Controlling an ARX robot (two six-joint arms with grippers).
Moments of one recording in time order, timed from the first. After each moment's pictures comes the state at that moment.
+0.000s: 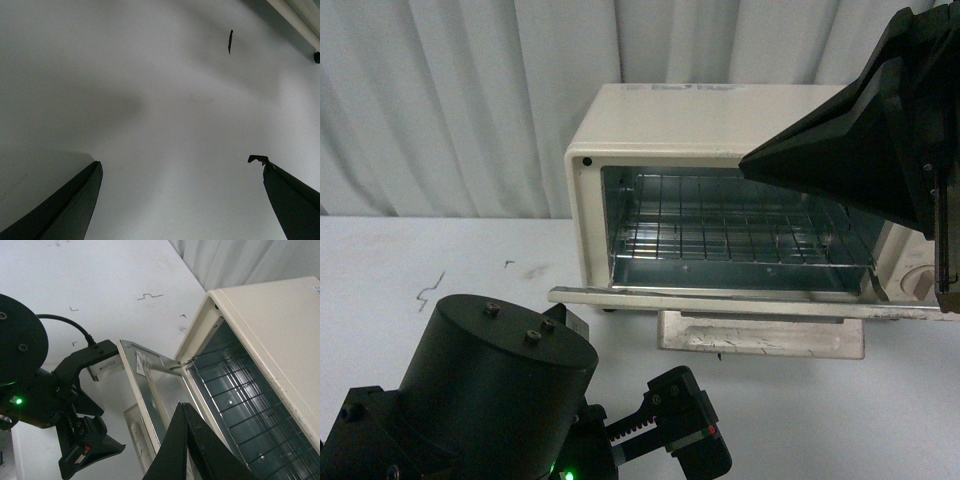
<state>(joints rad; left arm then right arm) -0.62 1.99 0.57 0.70 -0.01 -0.89 0.29 1.46 0.90 -0.04 -0.62 -0.68</state>
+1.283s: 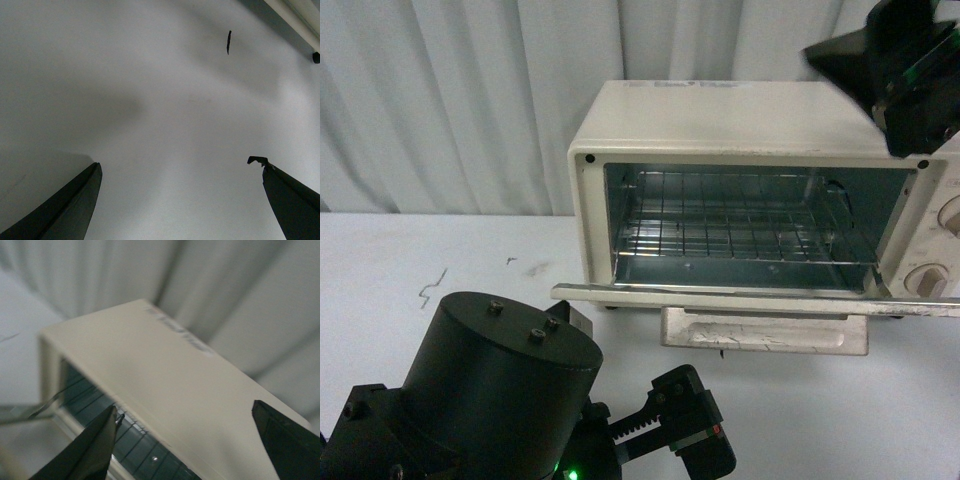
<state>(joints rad) -0.62 1.99 0.57 0.70 -0.01 -0.89 0.26 1.41 0.74 0.50 -0.16 -0.45</state>
